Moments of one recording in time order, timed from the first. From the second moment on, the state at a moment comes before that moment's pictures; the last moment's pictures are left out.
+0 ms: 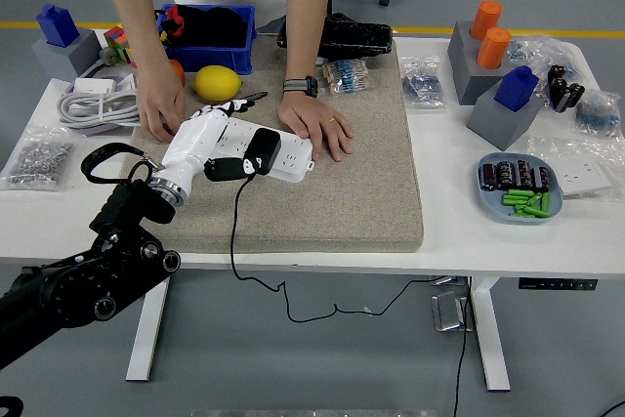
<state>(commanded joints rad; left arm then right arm) -0.59 0.24 -0.64 -1.01 1.62 0.51 0.08 -0.12 -0.27 1.43 0.33 -1.19 0.00 -0.05</state>
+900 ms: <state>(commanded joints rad) -0.75 0.30 -0.48 -0.88 1.71 0.27 0.31 -0.12 -0.27 1.44 0.33 -1.19 0.00 -0.06</state>
